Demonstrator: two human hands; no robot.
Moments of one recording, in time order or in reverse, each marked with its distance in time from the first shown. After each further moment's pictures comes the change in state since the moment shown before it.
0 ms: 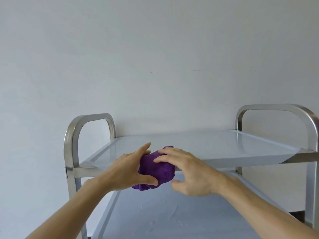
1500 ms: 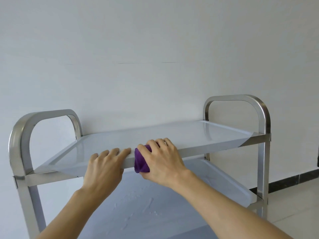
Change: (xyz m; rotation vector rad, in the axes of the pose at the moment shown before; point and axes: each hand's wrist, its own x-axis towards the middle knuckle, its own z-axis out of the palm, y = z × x) left_hand 0.019 0.013 0.050 0.634 0.422 0.052; right_hand 0.011 0.016 0.028 -0.705 0.126 0.265
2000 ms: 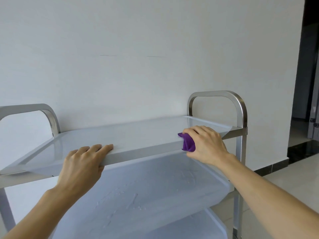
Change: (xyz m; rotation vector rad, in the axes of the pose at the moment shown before) left_hand 0.004 -0.002 0.003 -0.035 0.149 0.065; right_hand -0.071 0.154 -0.006 -0.045 -0.032 0.329
